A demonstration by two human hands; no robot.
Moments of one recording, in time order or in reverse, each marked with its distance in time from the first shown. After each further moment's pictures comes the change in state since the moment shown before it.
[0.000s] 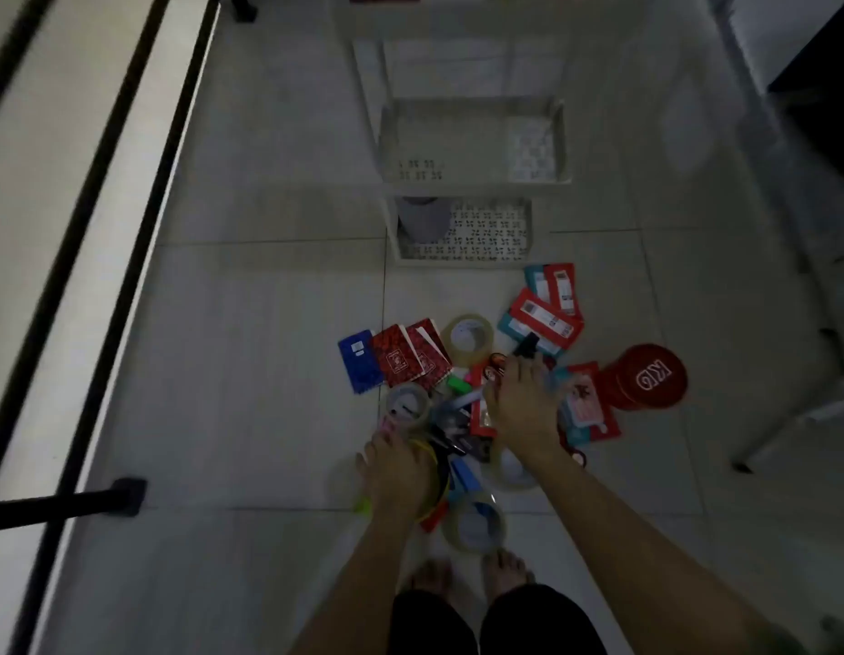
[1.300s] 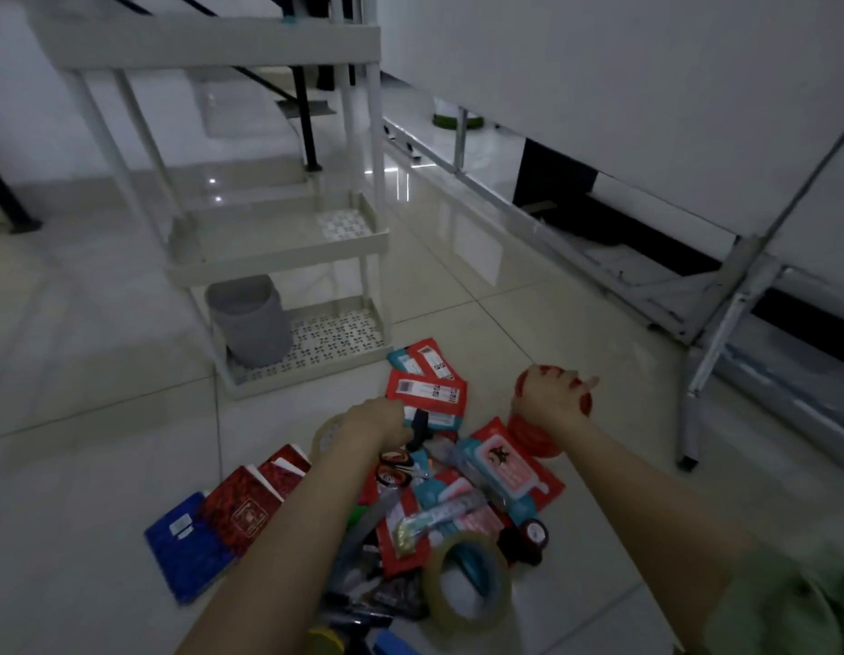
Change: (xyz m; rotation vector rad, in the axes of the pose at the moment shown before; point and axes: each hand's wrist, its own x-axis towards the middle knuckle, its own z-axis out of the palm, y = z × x) left_hand 0.156 0.153 0.040 0.378 -0.128 0.733; right_hand 0.080 0.178 0.065 -0.101 0.011 0.589
